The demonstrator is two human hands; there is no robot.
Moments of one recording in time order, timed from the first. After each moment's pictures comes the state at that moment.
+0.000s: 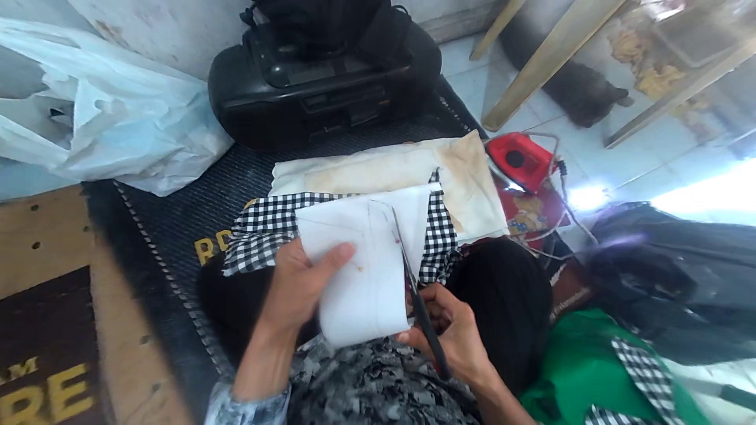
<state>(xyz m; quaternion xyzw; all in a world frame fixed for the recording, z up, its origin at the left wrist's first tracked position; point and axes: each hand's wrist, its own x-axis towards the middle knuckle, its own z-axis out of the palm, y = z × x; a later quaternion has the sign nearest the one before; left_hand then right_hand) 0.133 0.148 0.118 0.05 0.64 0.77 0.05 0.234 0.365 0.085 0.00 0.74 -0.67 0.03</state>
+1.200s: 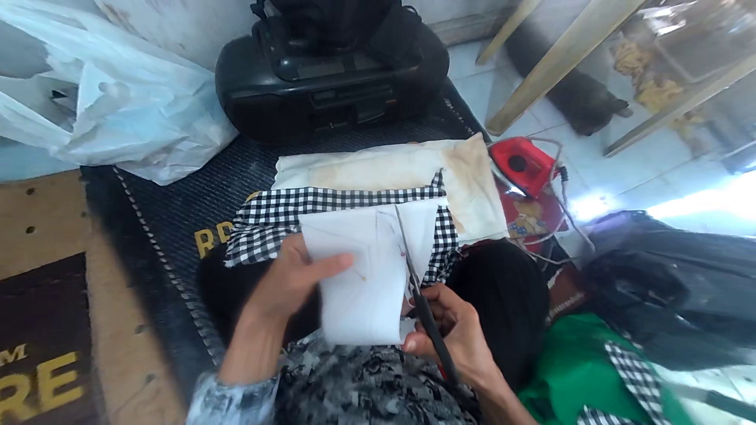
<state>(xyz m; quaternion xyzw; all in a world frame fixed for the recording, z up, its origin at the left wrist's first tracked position) 0.127 0.122 0.112 0.12 0.59 0.79 0.14 0.236 0.367 0.093 -0.04 0.74 -0.67 0.03</state>
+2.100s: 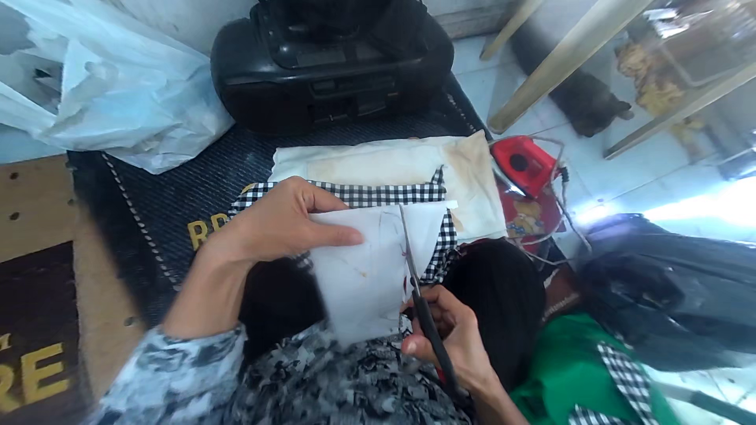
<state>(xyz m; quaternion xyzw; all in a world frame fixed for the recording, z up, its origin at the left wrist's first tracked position) 0.064 0.113 0.163 0.27 0.76 0.54 0.23 0.241 0.368 0.090 -0.03 0.74 -0.67 0.04</state>
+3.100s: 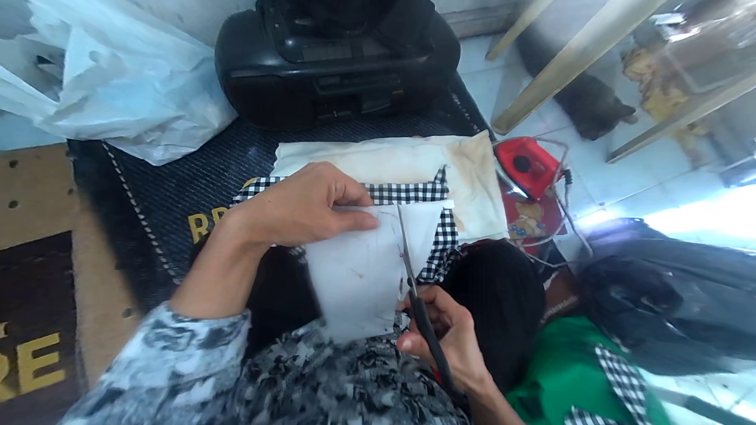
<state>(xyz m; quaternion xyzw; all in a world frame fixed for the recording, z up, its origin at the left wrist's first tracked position) 0.051 0.129 0.176 0.35 0.81 0.43 0.21 0.242 0.362 0.087 -0.04 0.73 -0.68 0.05</state>
